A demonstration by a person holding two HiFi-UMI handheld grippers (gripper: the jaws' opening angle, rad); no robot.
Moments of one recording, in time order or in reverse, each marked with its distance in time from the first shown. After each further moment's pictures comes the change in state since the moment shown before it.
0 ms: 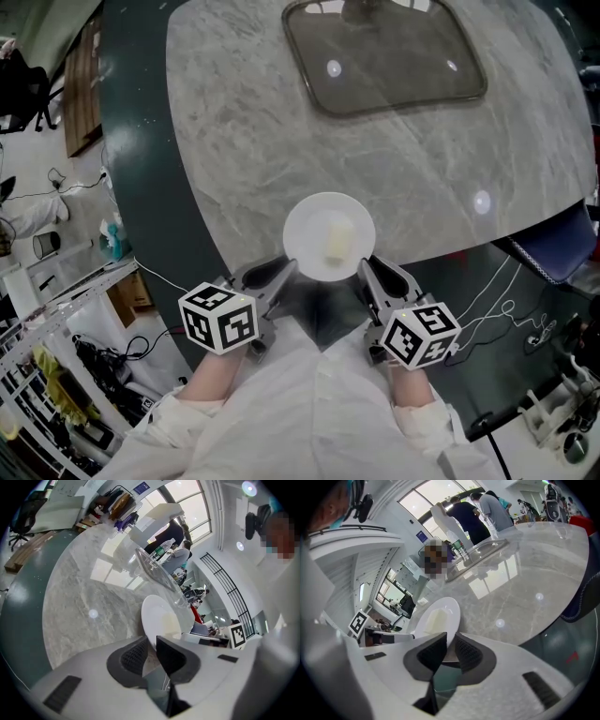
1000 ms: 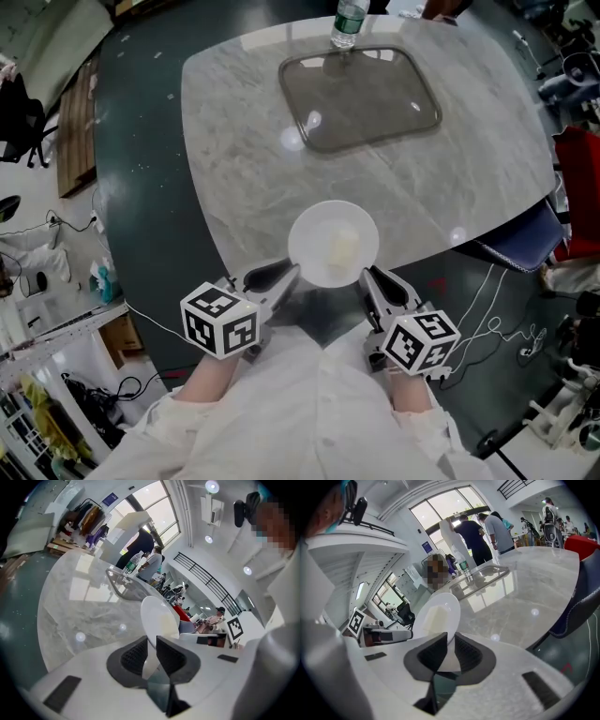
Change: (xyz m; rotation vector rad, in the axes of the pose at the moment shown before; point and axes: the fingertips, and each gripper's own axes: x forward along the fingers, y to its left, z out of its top) left arm -0.038 -0.055 0.042 0.273 -0.088 -0.140; right arm -0.052 0.039 0.035 -0.069 -0.159 -0.069
